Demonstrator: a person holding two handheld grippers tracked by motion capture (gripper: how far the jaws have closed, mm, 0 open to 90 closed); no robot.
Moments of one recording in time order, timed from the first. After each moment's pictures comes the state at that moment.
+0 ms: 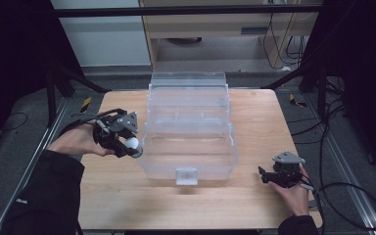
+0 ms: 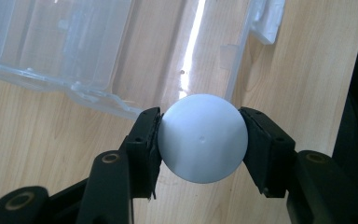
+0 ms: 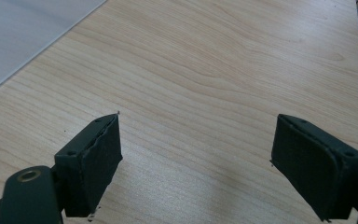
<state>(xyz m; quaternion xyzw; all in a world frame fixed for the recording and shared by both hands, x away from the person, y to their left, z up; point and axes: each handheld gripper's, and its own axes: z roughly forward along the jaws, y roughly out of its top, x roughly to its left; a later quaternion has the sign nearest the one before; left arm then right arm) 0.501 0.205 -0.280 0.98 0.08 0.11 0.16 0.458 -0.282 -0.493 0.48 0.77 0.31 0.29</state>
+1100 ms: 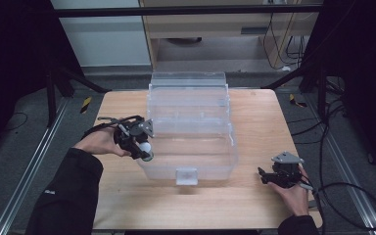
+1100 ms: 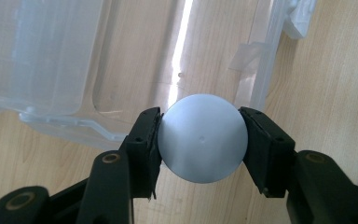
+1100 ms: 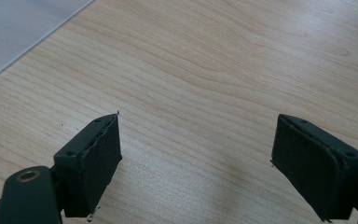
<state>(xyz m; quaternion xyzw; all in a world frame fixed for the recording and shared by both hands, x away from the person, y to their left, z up) 0.530 0.183 -0.337 0.99 0.07 0.07 0.14 0.459 -0.282 -0.496 0.48 0.77 0.30 0.29</state>
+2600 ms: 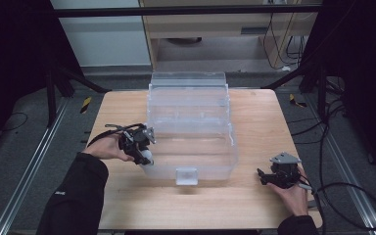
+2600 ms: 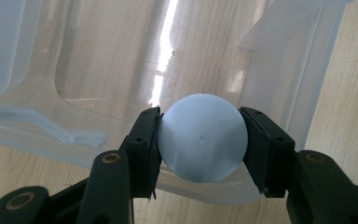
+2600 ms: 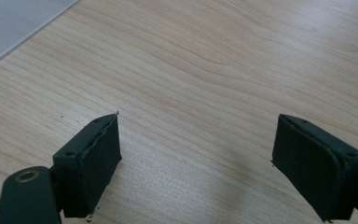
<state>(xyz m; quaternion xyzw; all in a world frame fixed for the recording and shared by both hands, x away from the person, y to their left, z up) 0.546 0.188 -0.386 0.99 0.09 0.03 0.12 0.460 -0.280 -0.500 0.47 0.78 0.29 0.28</state>
